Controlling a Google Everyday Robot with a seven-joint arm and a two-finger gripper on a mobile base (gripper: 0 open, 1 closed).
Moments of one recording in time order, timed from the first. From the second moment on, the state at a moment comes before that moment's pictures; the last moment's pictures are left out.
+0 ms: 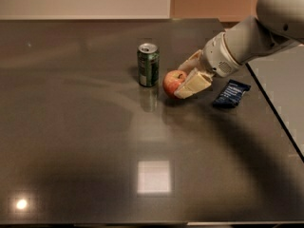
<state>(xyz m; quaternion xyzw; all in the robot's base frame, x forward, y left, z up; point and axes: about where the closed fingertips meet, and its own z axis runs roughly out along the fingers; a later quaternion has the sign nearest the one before) 0.569 -0.091 0.886 -0.61 0.71 0.17 0.32</state>
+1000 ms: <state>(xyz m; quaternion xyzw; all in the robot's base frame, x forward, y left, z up) 0.596 -0.089 0.870 -0.59 0.72 0.17 0.33</state>
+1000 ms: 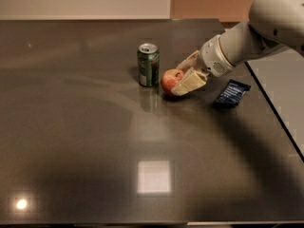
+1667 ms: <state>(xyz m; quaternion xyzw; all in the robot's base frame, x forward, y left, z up) 0.607 -0.086 0.865 -0.59 0.72 0.17 0.34</state>
